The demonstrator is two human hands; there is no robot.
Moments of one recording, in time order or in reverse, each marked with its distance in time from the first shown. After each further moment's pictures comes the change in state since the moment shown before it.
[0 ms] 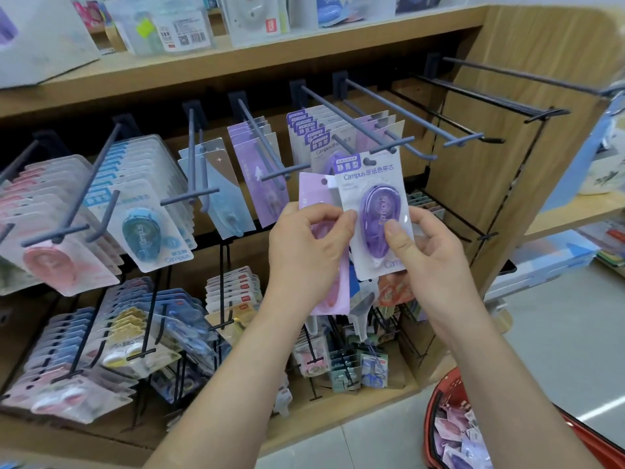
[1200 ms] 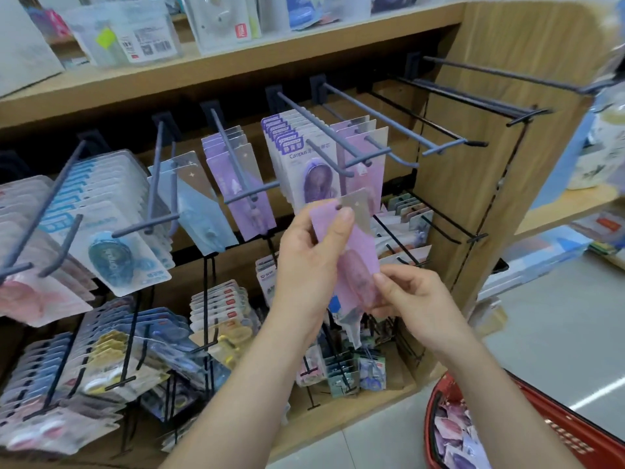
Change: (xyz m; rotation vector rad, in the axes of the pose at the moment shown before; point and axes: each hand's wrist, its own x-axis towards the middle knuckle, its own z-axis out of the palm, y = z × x) left_hand 0.003 0.001 0.029 -0.527 -0.116 -0.100; right_hand 0.008 0.058 -0.029 -0.156 -0.112 0.116
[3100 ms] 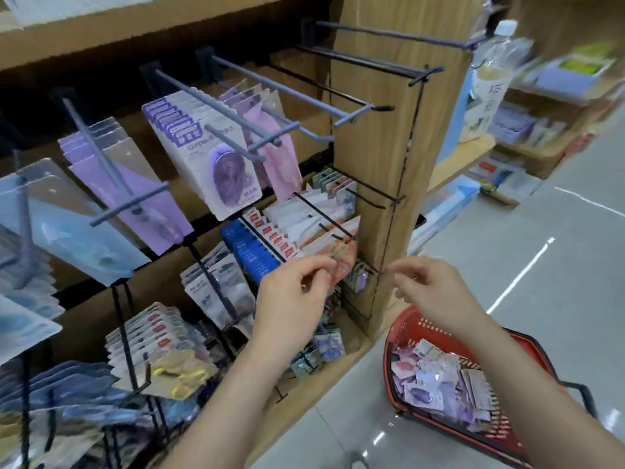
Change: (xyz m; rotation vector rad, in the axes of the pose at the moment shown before) left_hand -0.011 -0.068 0.001 0.650 -0.376 0.006; right_hand -0.036 0.032 -0.069 -0.471 0.374 0.286
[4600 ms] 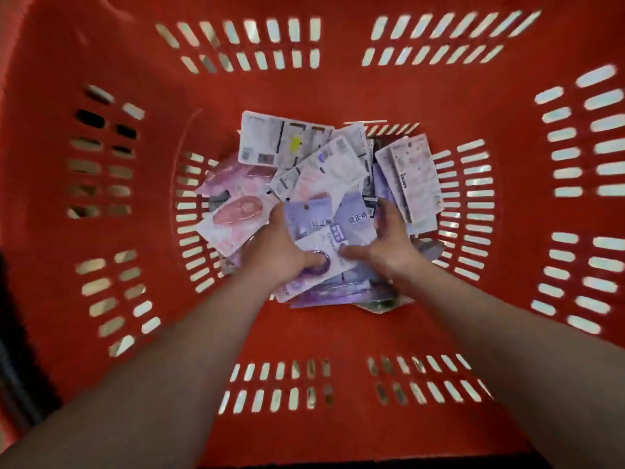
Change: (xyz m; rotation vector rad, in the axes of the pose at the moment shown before) left_hand -0.044 -0.508 0.761 0.352 -1.014 -0.553; right_hand 0.072 0.870 0.167 0.397 0.031 0.843
